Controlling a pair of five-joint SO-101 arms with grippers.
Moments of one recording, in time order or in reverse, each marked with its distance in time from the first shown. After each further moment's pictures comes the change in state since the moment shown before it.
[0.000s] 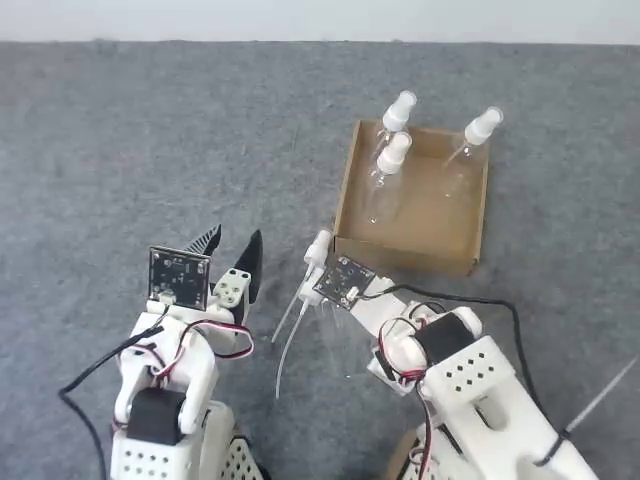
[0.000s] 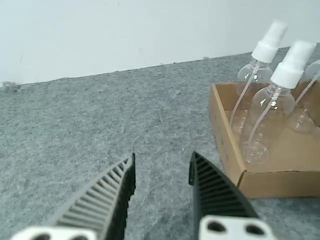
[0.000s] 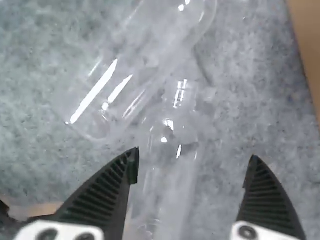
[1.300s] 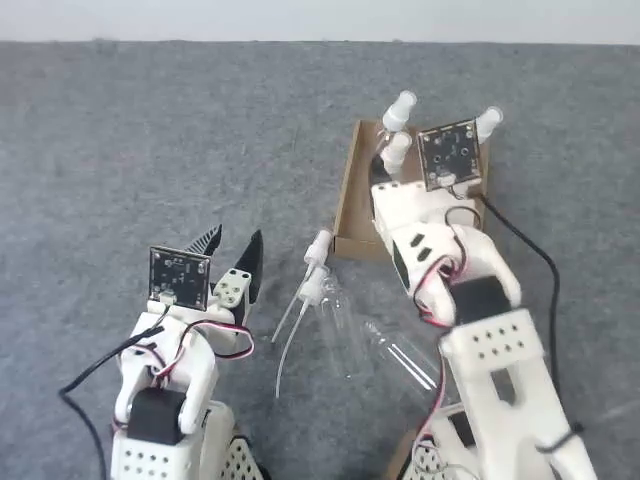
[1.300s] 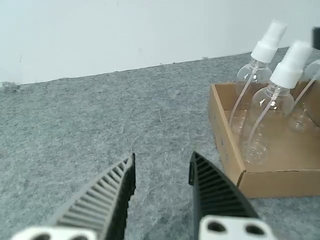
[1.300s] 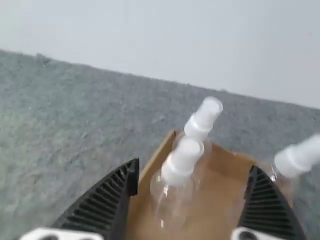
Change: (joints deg) left arm 0.2 0.0 0.0 0.0 0.0; right arm 13.9 5.1 -16.7 -44.7 -23.7
